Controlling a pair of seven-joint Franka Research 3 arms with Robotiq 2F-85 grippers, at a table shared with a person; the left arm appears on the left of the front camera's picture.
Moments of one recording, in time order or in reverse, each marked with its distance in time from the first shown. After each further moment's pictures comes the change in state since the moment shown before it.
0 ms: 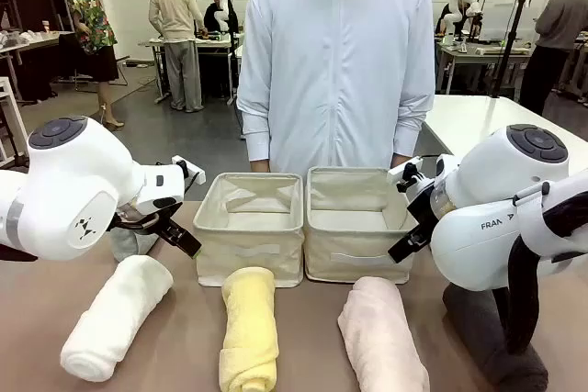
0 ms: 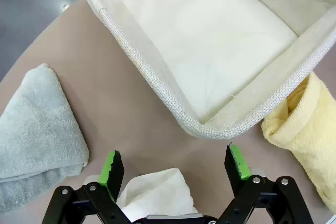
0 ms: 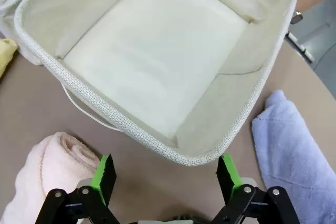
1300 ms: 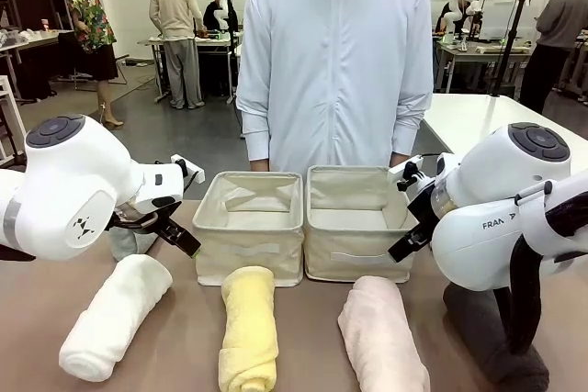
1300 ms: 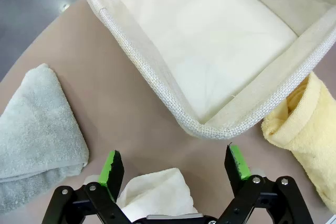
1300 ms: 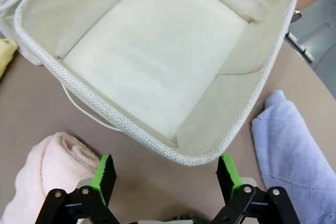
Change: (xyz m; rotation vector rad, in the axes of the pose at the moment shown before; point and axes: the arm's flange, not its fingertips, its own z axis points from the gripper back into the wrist) left arm 0.000 0.000 0.000 0.000 0.000 0.000; right arm 0.000 0.000 0.000 0.000 0.000 0.000
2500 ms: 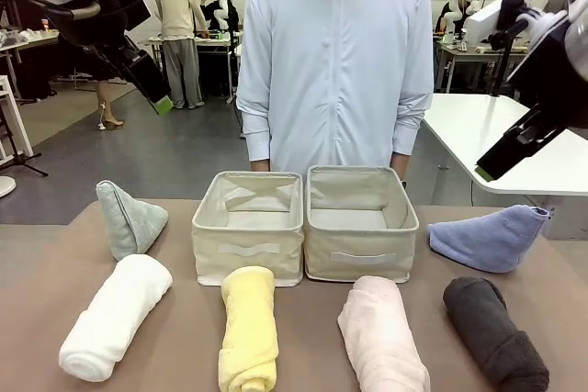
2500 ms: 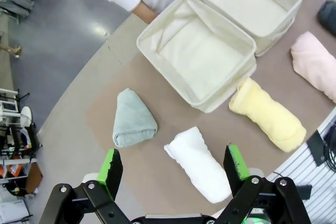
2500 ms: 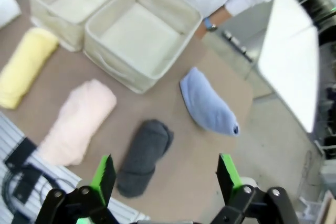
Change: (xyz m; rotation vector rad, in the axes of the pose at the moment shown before) left arm 0.106 -0.048 0.314 0.153 -0.024 -0.198; right arm 0.007 0.061 0.316 -0.254 0.009 0.075
